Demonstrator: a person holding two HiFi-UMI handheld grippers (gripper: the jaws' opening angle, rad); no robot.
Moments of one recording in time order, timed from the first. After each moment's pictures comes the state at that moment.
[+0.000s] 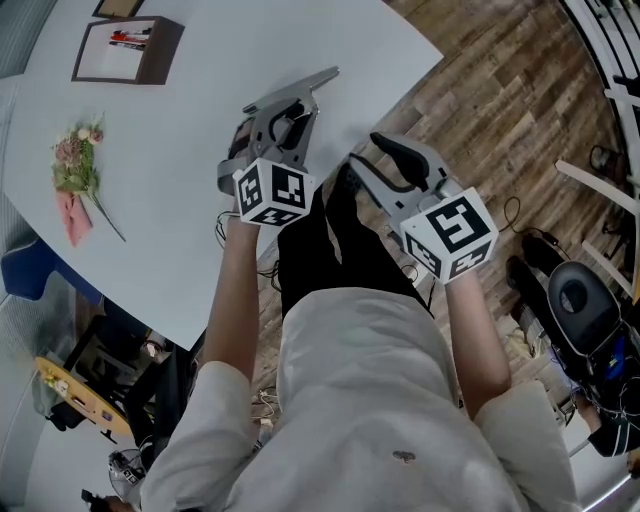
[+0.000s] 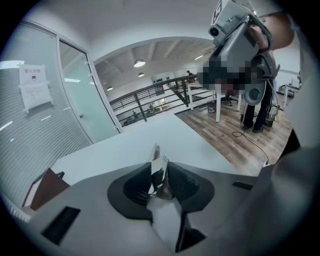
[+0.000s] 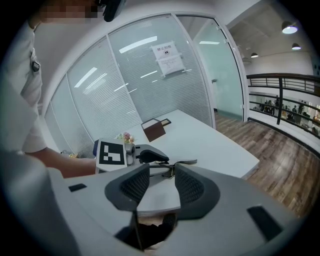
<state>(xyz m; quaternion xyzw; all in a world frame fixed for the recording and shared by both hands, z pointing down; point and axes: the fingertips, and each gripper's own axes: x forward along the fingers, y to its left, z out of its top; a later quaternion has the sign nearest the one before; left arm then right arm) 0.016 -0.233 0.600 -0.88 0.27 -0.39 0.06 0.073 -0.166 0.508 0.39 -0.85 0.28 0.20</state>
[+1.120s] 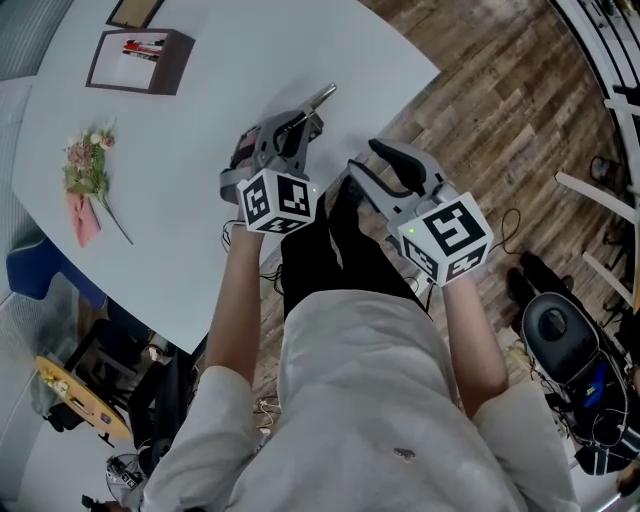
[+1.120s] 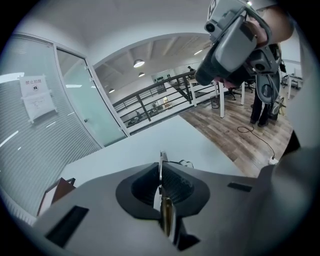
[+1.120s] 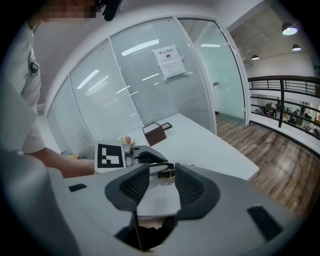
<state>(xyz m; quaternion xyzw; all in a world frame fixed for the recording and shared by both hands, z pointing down) 0.015 -0.240 0.579 -0.86 0.30 -0.40 0.09 0.075 -0.173 0.492 0.39 -0.86 0.26 0.18</state>
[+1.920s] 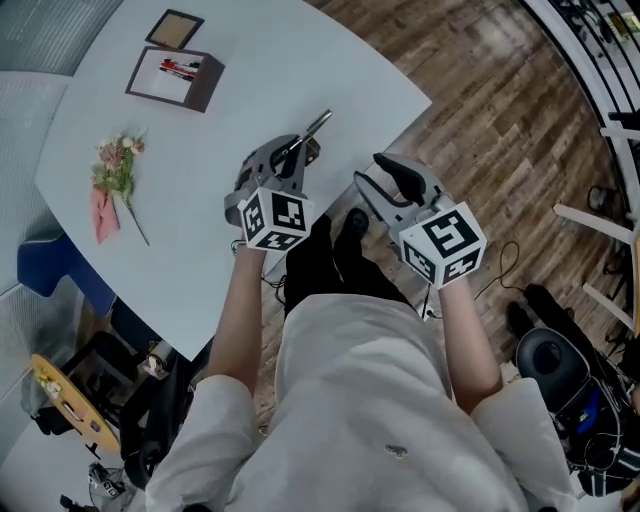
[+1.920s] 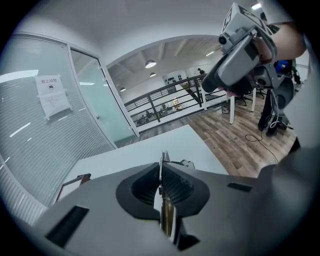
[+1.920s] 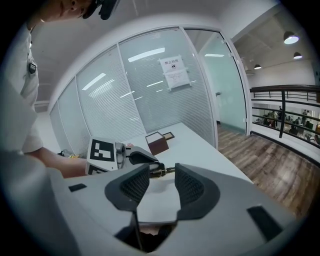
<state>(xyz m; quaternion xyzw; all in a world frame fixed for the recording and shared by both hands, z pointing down) -0.014 -0.236 0.526 -0.85 0.35 -0.38 0.07 0.074 -0.173 0.452 0.40 -0.87 0.23 0.16</state>
